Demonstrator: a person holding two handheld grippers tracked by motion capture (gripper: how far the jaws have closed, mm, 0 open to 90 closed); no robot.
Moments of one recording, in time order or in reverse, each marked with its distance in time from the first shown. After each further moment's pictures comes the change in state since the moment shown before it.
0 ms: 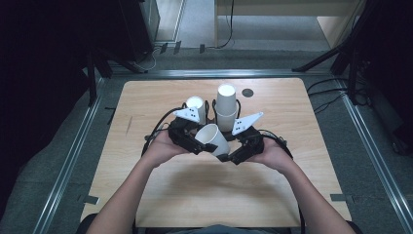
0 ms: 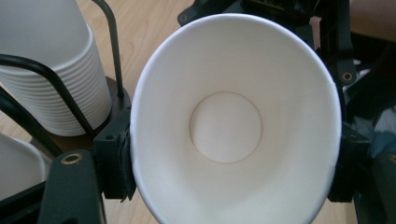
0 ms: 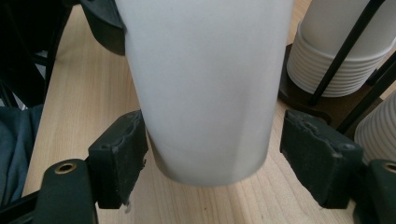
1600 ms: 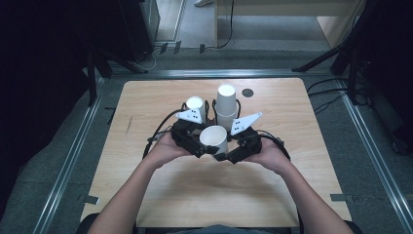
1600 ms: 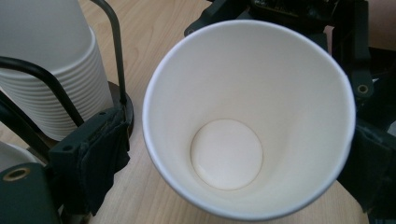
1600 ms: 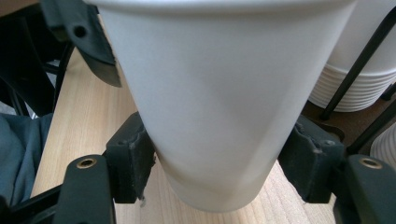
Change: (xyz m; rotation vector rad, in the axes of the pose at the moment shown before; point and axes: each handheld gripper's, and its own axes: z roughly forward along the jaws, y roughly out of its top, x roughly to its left) left arm -0.001 -0.007 0.012 -0.072 0.003 -0.037; right arm 0.000 0.001 0.004 -0.049 0.039 0.001
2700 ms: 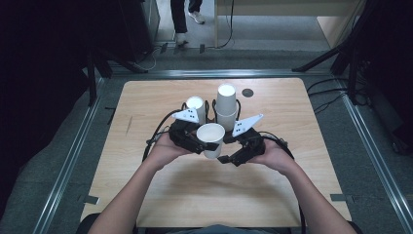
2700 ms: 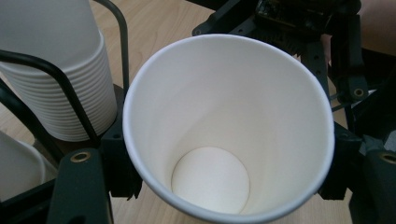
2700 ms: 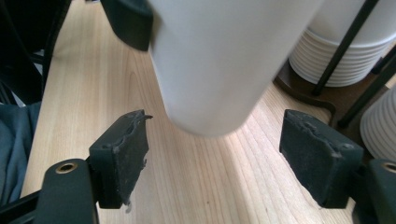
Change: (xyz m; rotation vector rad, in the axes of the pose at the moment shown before) left arm 0.003 -0.004 -0.007 -0.025 0.016 -0.011; right arm 0.001 -0.007 -0.004 0.063 -0.045 0.021
